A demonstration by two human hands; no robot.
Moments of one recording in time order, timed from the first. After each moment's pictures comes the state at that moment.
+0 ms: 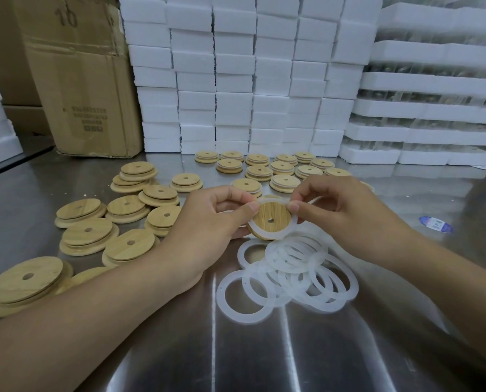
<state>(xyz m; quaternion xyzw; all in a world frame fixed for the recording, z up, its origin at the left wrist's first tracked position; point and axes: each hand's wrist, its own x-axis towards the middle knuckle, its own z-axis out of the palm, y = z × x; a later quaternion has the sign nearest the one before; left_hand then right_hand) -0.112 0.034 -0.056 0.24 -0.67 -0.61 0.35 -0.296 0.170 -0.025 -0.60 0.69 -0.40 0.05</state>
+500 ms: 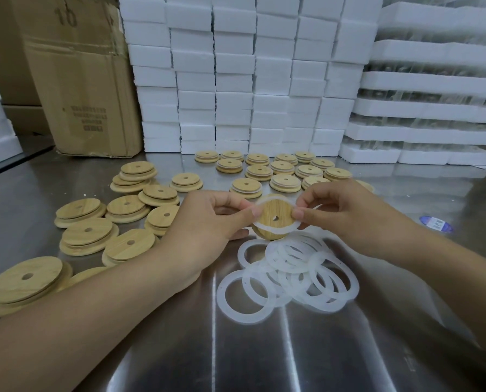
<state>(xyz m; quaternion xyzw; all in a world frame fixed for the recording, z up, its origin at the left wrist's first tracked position) -0.109 0.030 -0.057 0.26 -0.68 -0.60 0.33 -0.306 0.170 -0.023 -0.57 0.72 -0.38 0.13</state>
